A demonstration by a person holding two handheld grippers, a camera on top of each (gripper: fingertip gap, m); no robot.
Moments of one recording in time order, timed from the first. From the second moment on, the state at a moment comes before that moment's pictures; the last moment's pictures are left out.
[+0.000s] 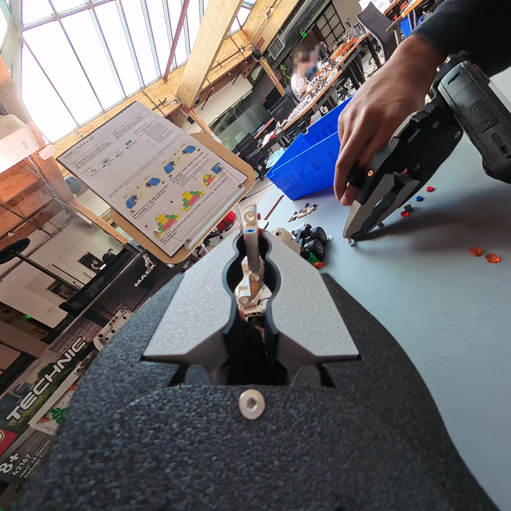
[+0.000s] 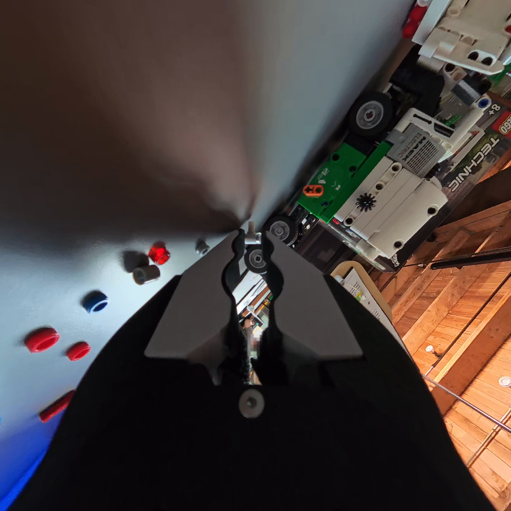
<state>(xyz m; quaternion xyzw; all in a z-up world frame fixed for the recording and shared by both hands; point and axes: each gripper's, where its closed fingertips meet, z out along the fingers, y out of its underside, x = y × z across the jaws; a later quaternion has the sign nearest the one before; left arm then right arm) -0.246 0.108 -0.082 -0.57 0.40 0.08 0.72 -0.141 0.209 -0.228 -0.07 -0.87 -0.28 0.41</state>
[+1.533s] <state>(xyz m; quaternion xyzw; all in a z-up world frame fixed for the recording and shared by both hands) -0.244 0.105 -0.080 -0.58 0.39 0.04 0.71 -0.127 0.223 -0.235 -0.80 -0.57 0.16 0.13</state>
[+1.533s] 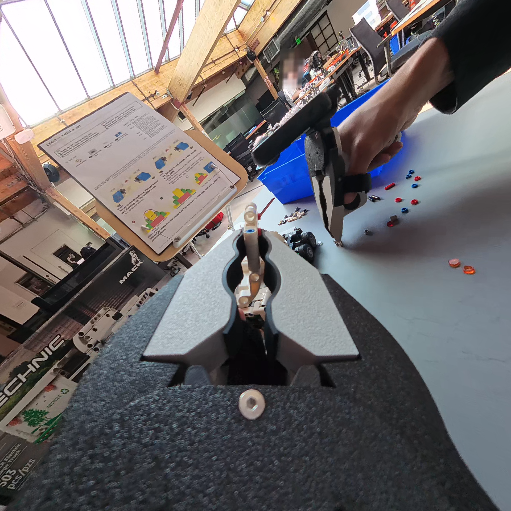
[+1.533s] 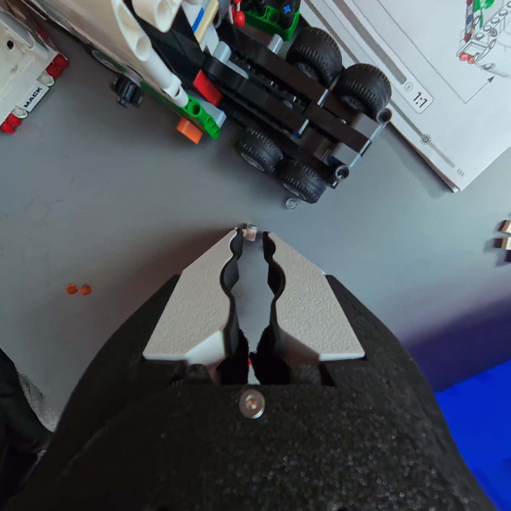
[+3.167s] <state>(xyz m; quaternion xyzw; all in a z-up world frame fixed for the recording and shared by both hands) -0.245 0.107 -0.080 -0.59 0.38 0.03 0.71 -0.142 0.222 -0.234 -0.77 -0.59 0.19 0.17</state>
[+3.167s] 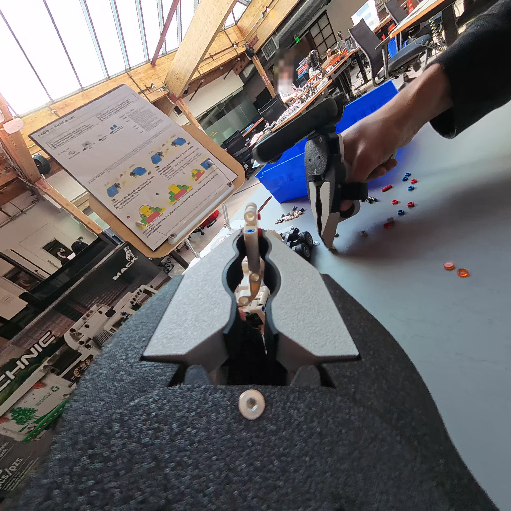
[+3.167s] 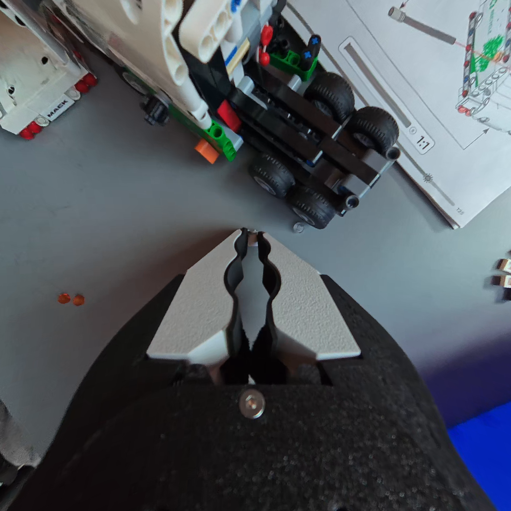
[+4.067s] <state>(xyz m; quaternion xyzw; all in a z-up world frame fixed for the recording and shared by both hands) -0.222 0.084 -0.101 -0.66 0.13 -0.02 0.74 -0.205 0.081 -0.073 -0.62 -0.21 0.37 0.66</state>
